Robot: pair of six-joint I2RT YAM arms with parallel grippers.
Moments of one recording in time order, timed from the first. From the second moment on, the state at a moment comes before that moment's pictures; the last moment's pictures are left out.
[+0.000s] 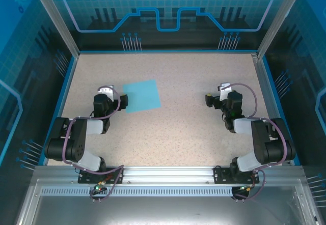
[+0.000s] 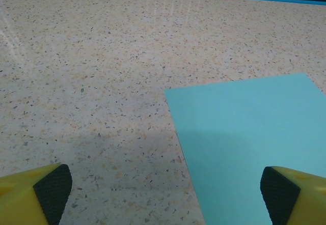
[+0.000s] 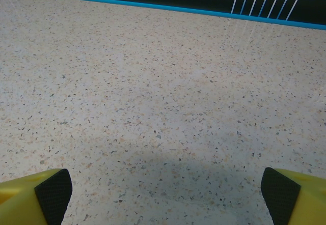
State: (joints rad) left arm 0.00 1.52 0.40 0.69 0.01 -0.11; right arm 0.08 1.49 0.42 0.66 -0.03 -0.07
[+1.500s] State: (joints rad) left arm 0.00 1.00 0.90 -0.64 -0.08 -0.54; right arm 0.77 2.11 1.72 -0.64 0.26 0.40
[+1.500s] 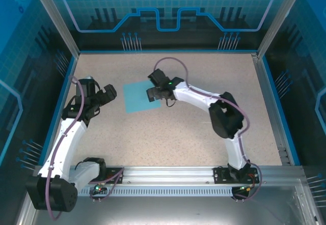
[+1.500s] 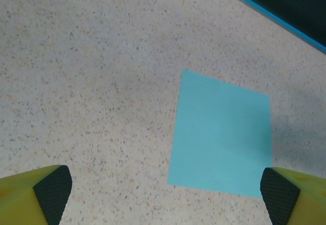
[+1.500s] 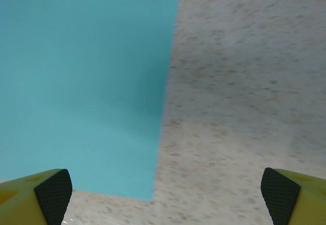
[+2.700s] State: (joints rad) left arm 0.00 0.99 0.87 -0.66 -0.03 -0.53; right arm 0.70 2.04 1.44 -0.87 0.30 0.44
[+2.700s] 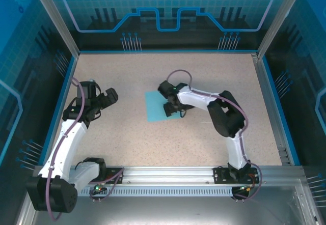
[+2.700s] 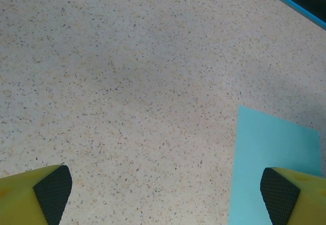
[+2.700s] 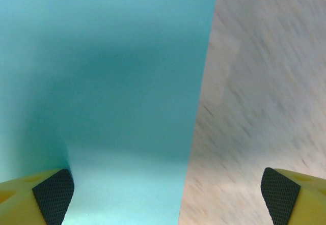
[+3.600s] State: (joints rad) left arm 0.00 1.02 0.87 -0.66 0.02 -0.53; right arm 0.67 2.04 1.51 -0.91 0.10 0.67
